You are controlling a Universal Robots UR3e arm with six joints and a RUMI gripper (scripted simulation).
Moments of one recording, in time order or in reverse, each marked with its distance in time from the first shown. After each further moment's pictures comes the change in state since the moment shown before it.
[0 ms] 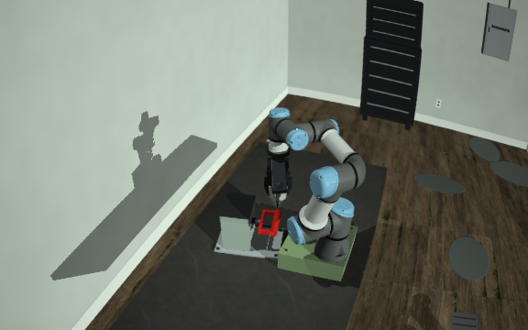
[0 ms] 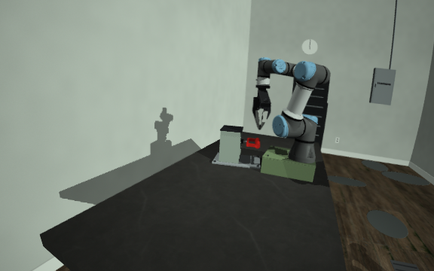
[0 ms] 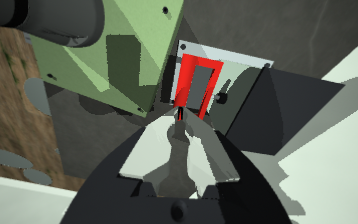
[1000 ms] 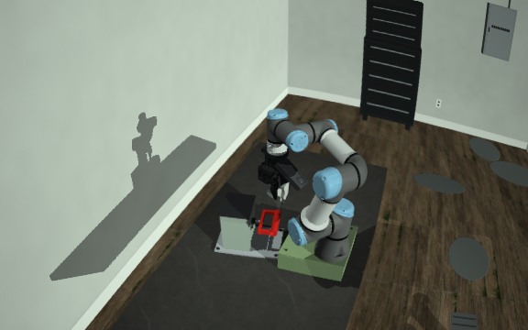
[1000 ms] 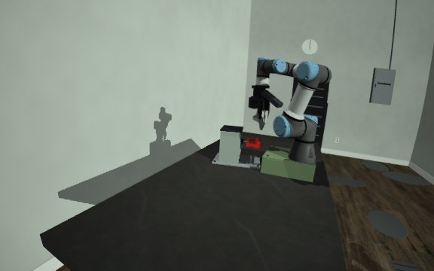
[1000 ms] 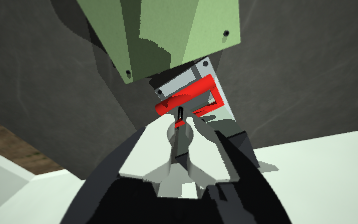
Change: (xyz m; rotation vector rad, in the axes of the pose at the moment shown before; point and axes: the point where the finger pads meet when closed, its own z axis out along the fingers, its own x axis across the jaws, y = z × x) arm -0.010 -0.003 0.000 -0.001 -0.014 -0.829
